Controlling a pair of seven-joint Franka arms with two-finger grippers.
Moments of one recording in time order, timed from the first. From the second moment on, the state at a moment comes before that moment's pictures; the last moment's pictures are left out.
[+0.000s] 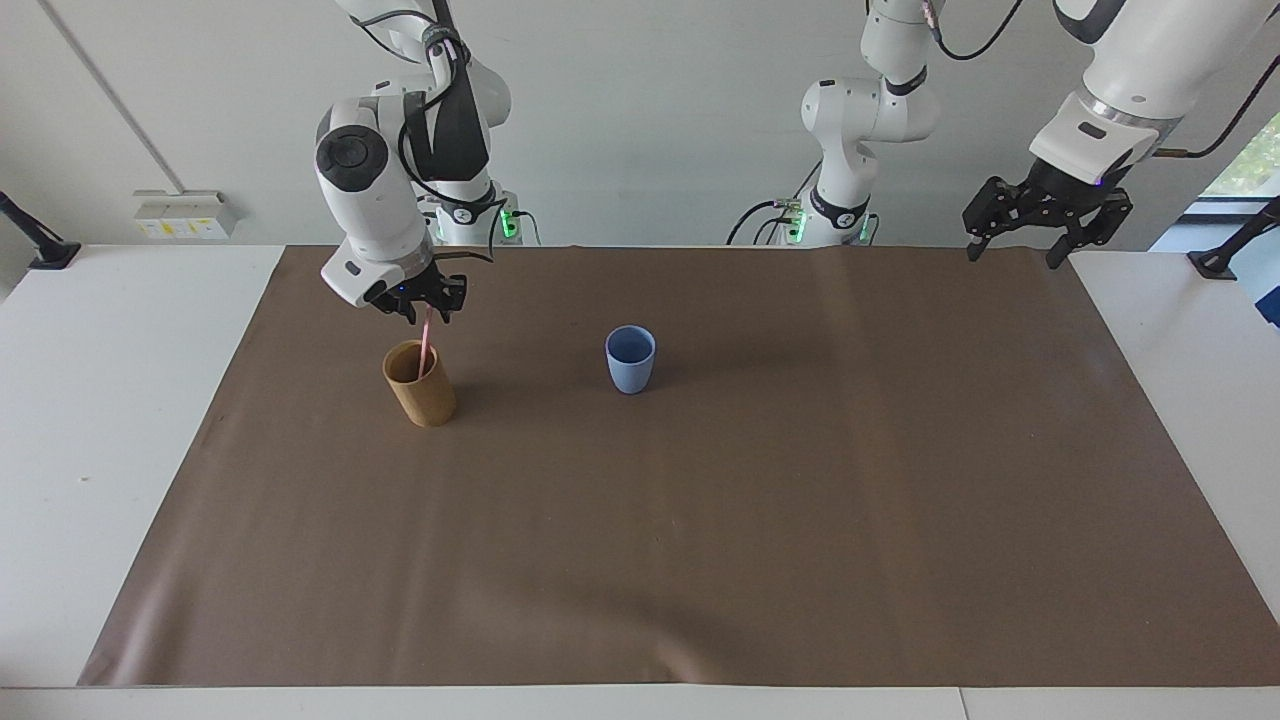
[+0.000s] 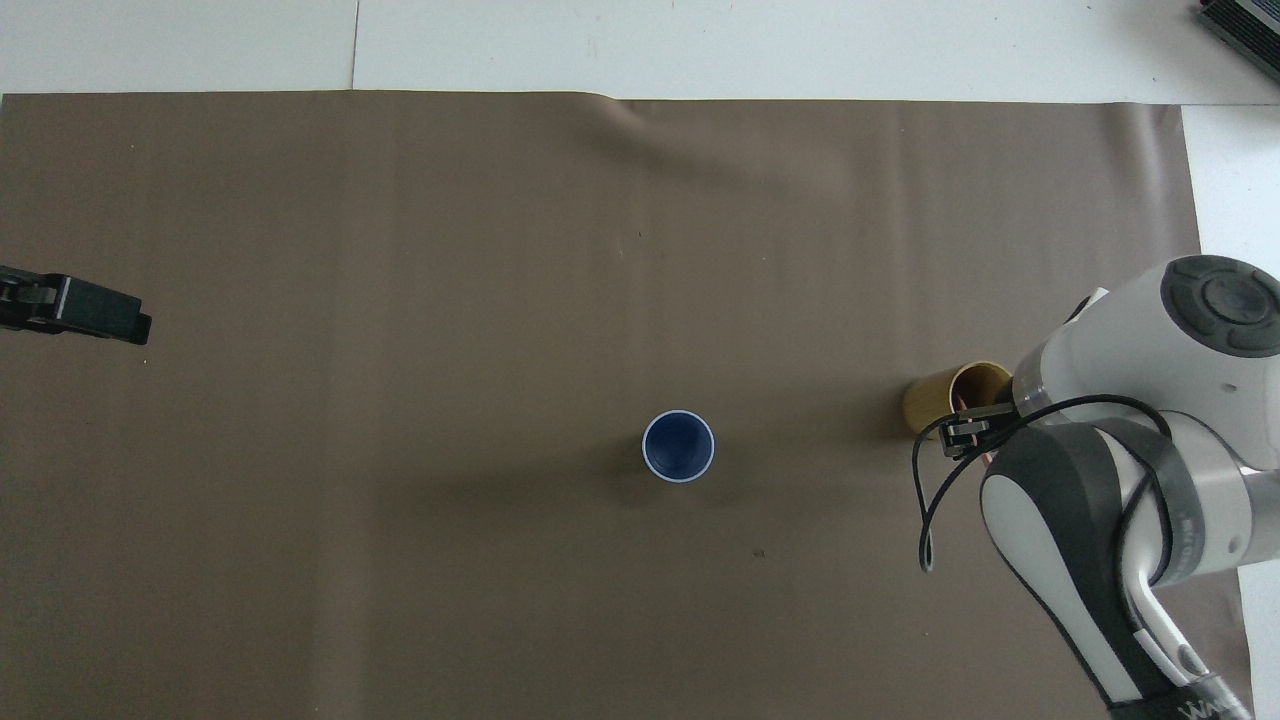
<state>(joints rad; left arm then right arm) -0.17 0.02 0.09 -1.45 -0.02 1.47 0.10 0.19 -0.07 -0.06 -2.07 -0.05 1.80 0.06</state>
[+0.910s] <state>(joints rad) -0.17 0.02 0.09 -1.45 -0.02 1.47 0.10 0.17 -0.07 -0.07 -2.04 -0.05 1.76 0.06</state>
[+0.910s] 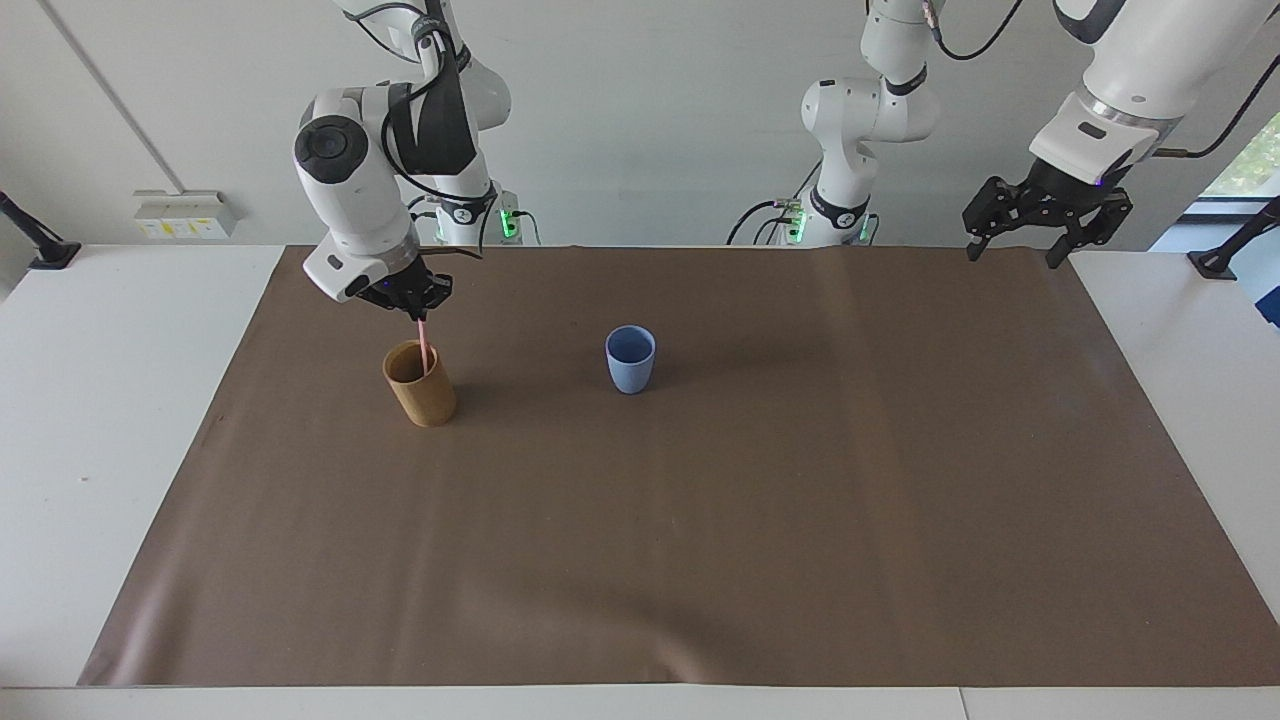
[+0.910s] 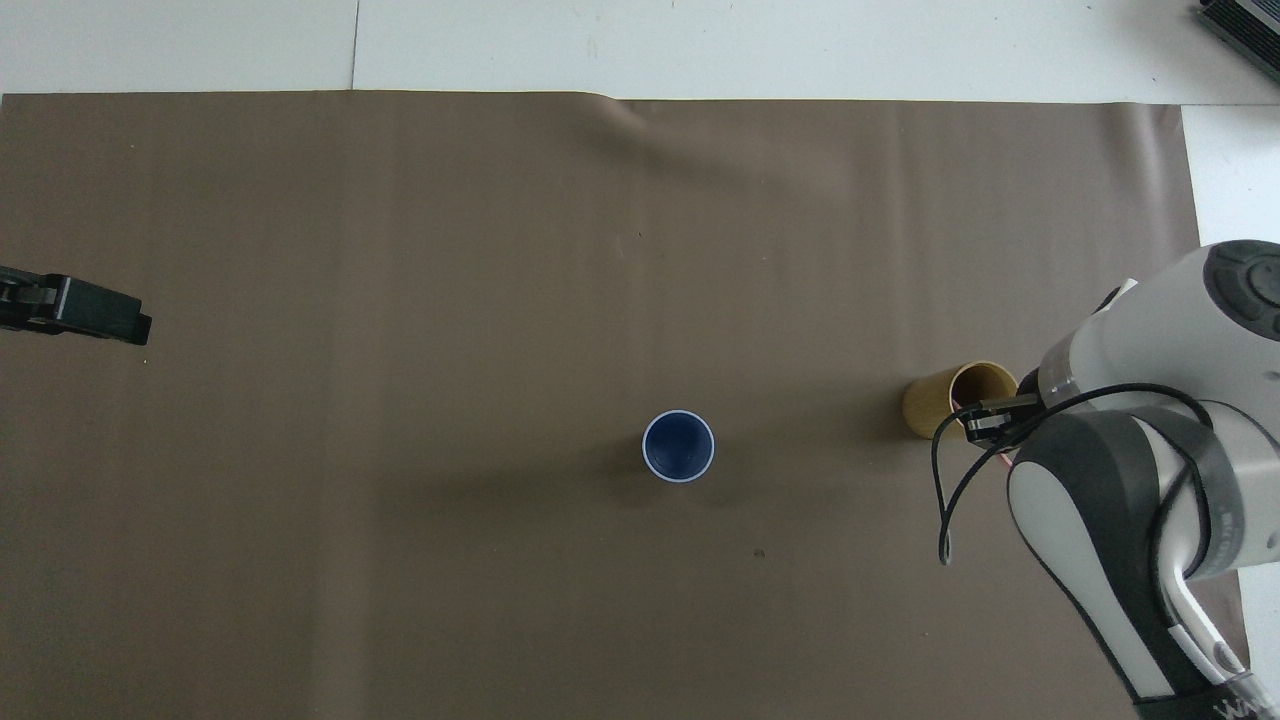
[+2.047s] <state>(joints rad) -0.17 0.02 0.09 -1.45 -0.02 1.47 0.10 0.18 -0.11 -0.04 -1.72 -0.01 1.36 0.09</state>
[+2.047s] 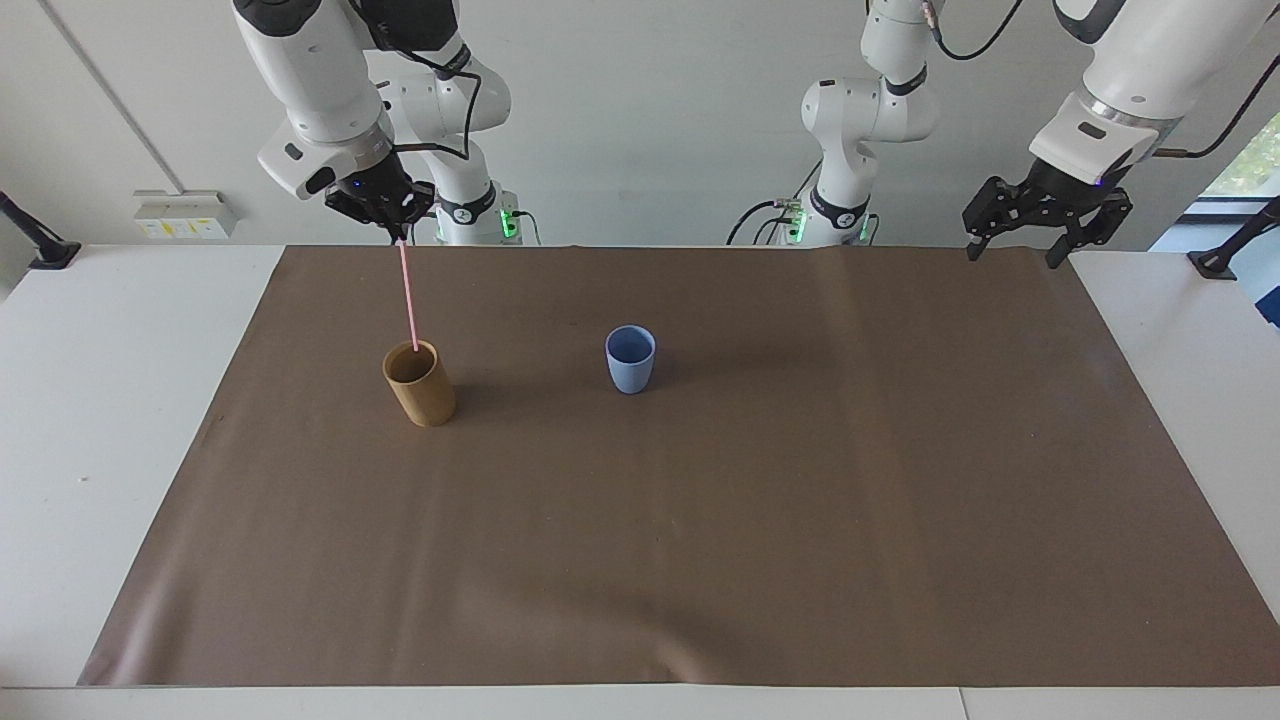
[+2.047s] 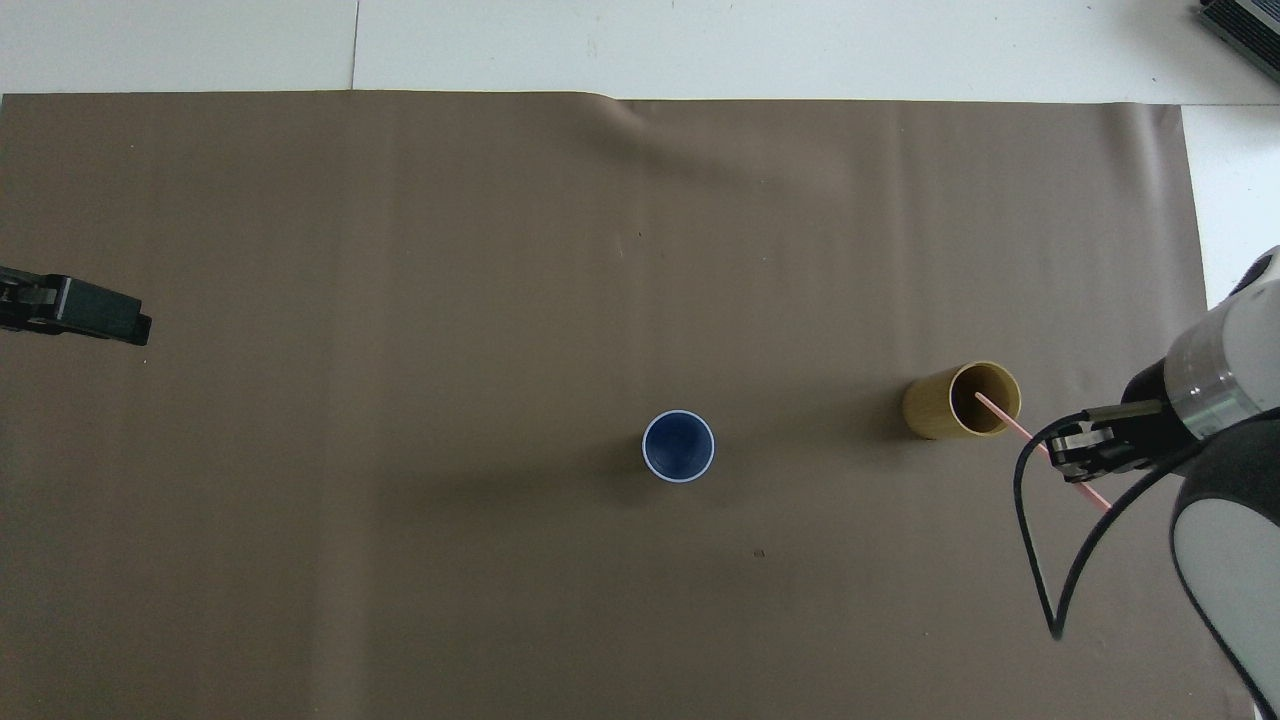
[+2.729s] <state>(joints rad) -0.17 0.02 0.09 -1.45 -0.02 1.46 0.10 0.21 -0.10 0.25 -1.71 0.12 1.53 0.49</state>
